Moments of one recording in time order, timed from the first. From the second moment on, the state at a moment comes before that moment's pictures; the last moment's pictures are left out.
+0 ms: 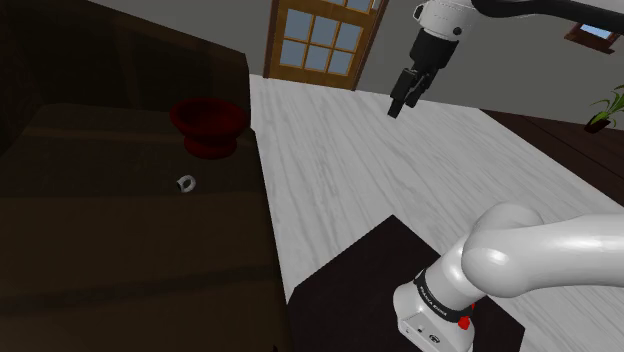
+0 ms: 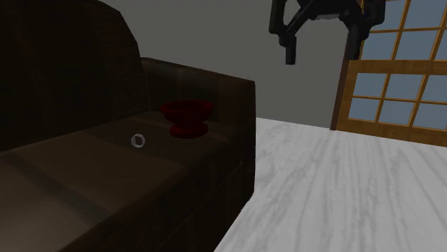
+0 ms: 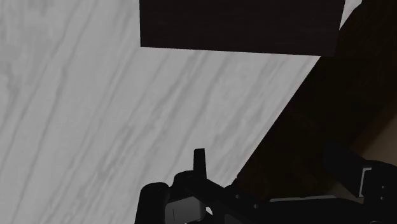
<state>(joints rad) 0.02 -0.74 -0.01 -2.31 -0.07 1.58 -0.09</state>
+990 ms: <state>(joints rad) 0.10 -0.47 0.20 -2.26 0.03 1.79 0.14</state>
